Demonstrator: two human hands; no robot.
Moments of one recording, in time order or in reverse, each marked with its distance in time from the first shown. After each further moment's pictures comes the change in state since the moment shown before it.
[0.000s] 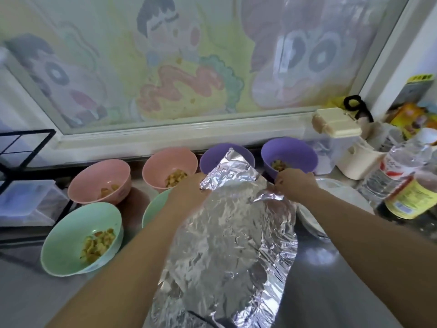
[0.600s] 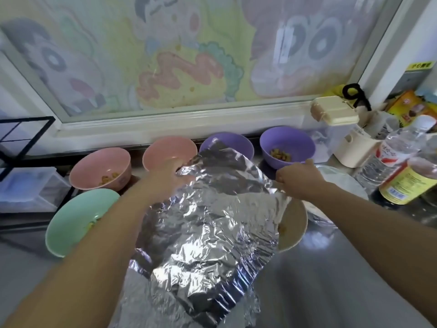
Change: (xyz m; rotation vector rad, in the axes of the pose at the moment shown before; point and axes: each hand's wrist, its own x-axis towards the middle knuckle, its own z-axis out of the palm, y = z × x) left_hand -0.022 -0.023 -0.048 -0.032 -0.130 0.013; right_hand -0.043 0.005 -0.009 -0.444 0.062 -0.230
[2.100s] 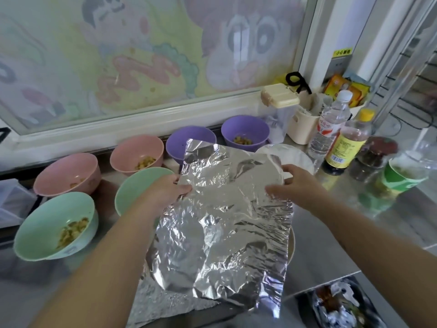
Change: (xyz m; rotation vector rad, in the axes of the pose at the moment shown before) left_hand -0.006 0.008 0.086 -0.383 -0.072 -0.171; right_hand -0.147 0.015 0.022 1.457 0.057 0.435
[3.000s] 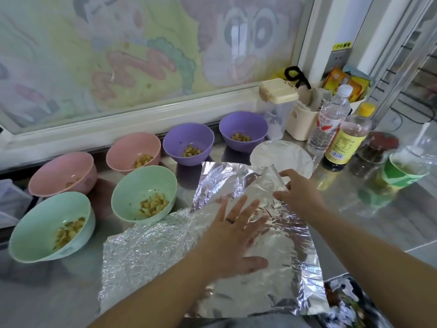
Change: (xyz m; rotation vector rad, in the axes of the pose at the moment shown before) left_hand -0.068 -0.018 0.142 1.060 -0.064 1.000; right_hand 0.022 0.051 0.015 -0.329 0.197 -0.007
